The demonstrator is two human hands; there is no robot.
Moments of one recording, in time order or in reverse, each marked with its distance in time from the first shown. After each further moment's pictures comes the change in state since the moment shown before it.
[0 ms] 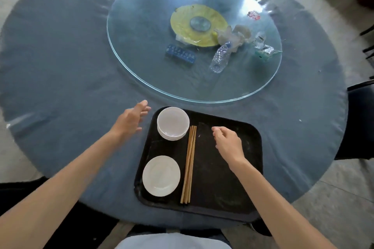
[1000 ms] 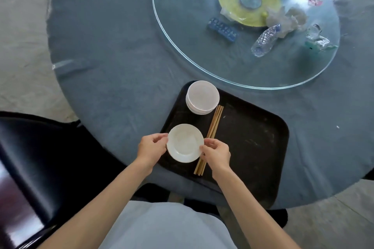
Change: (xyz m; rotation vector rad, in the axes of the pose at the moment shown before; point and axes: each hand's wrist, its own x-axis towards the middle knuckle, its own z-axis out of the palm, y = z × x) left_hand -0.069 -0.164 0.058 -0.286 0.269 -0.236; right_hand -0.050 0.058 0.094 0.201 -0.141 0.297
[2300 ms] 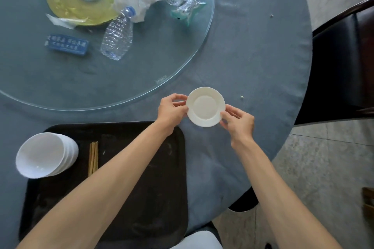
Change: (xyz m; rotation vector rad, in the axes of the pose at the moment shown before) left_hand 0.018 0.125 0.492 0.373 -0.343 0.213; right_hand 0.225 0.004 -0.384 0.619 0.354 0.003
